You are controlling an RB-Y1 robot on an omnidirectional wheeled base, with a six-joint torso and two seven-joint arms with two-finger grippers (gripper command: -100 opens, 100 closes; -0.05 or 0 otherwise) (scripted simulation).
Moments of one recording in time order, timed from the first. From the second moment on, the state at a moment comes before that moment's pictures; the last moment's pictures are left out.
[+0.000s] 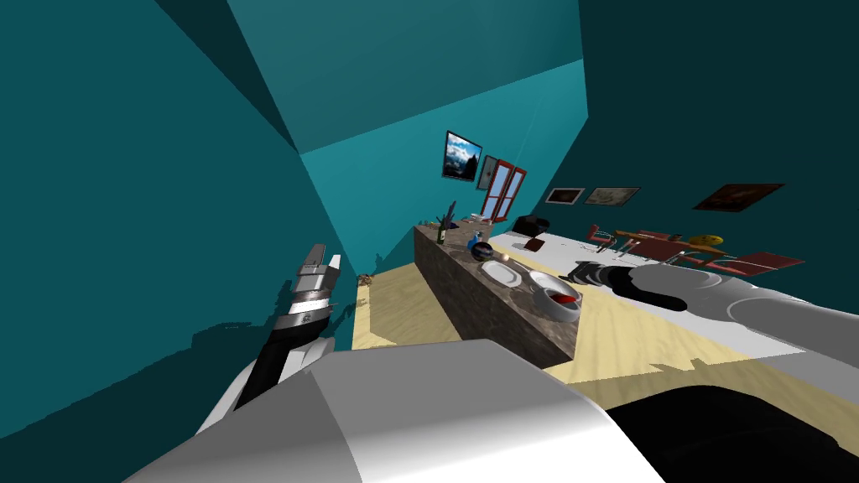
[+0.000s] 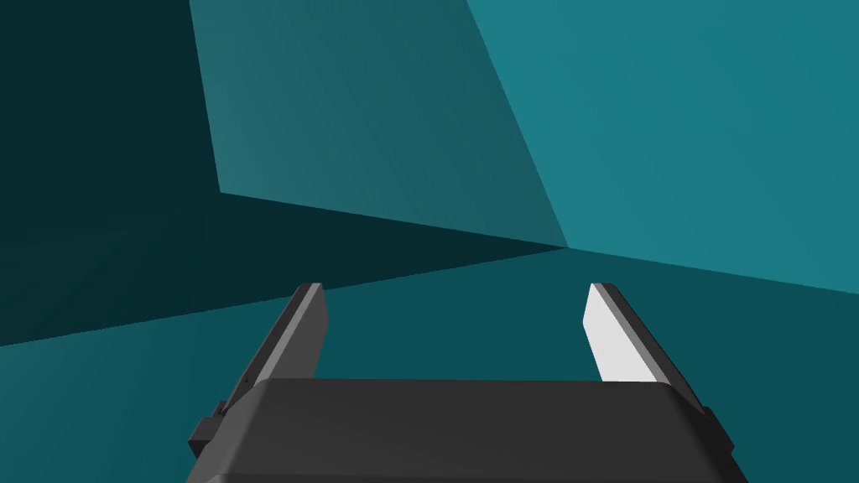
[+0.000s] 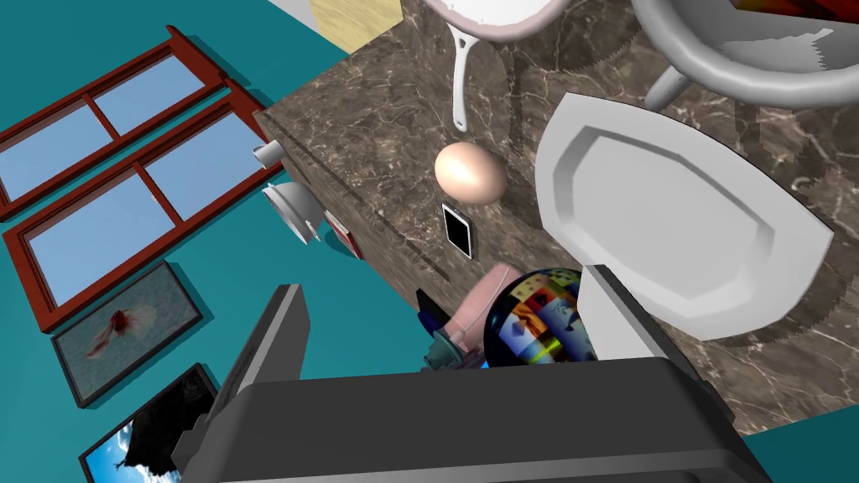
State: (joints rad) left arm 0.54 0.05 0.07 -2.35 -0.03 -0.36 -0.04; right arm 0.33 -1.69 0.12 -1.03 0.78 -0.30 0.08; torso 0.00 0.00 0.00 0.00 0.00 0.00
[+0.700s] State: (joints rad) left arm 0.54 0.05 0.07 -2.35 -0.03 -0.36 -0.04; right arm 0.13 -1.71 0.27 -0.96 0.64 -0.39 0.25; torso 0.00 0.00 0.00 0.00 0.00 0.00
